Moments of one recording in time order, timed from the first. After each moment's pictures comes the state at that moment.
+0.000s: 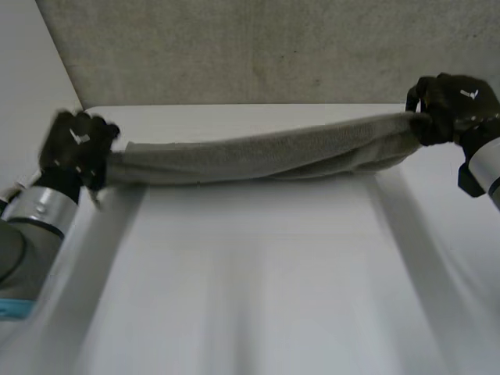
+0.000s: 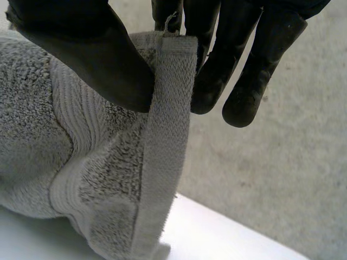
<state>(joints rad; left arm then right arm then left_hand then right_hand) 4.59 -1.74 -1.92 3.85 -1.30 3.66 1.67 -1.40 1.59 -0.26 1.24 3.11 1.40 1.51 1.54 1.51 1.45 1.31 1.31 1.33 1.33 1.16</state>
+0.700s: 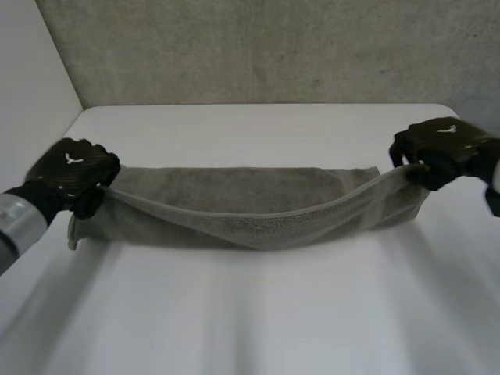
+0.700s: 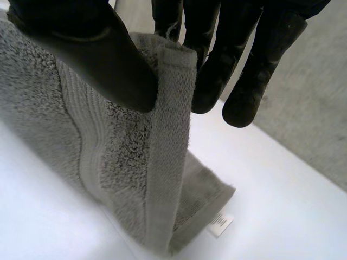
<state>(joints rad) 4.73 -1.67 -1.85 3.33 -1.04 3.69 1.56 -1.27 1.33 0.40 0.93 2.63 1.40 1.51 1.54 1.51 1.46 1.31 1.31 1.33 1.33 1.16</state>
